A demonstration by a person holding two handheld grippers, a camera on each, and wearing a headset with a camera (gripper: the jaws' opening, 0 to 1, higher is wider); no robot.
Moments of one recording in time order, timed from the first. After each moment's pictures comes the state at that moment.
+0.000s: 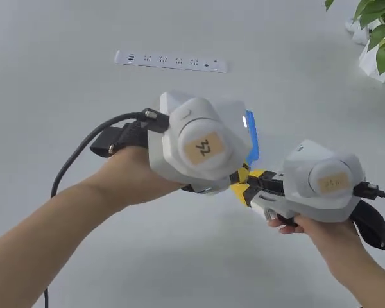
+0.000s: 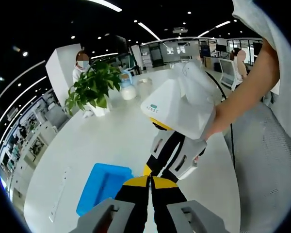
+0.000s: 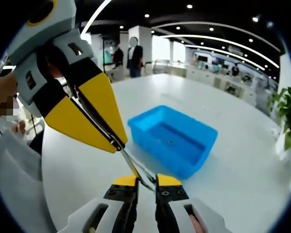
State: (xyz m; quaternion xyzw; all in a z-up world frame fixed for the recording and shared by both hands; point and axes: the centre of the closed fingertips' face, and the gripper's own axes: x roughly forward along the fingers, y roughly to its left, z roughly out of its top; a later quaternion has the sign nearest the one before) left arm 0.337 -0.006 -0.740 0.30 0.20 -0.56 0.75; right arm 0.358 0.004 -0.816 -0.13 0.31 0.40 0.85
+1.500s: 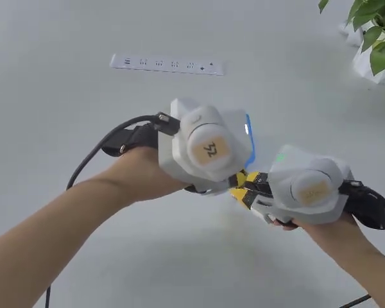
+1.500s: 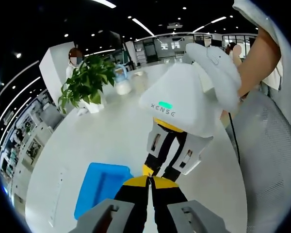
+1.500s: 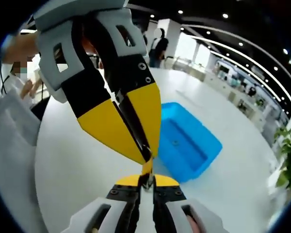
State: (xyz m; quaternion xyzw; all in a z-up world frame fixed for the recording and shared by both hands) left arm 0.346 -0.014 -0.758 0.33 0.21 -0.57 0.73; right arm 0.357 0.000 -0.822 -0.26 0.29 0.45 0.81
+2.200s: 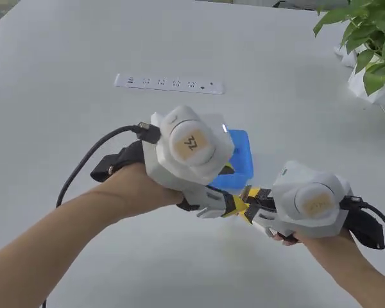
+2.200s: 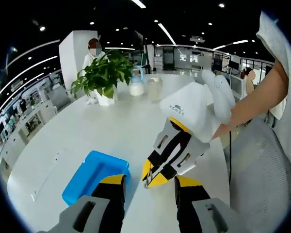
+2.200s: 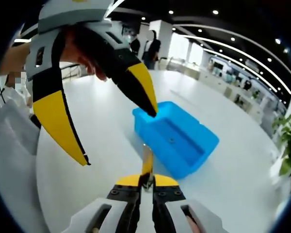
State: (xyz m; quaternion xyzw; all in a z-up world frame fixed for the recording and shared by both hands) left arm 0.341 0.005 -0.743 0.20 0.26 -0.53 0.78; right arm 0.359 -0.008 -0.820 -0.23 0.29 0.43 0.82
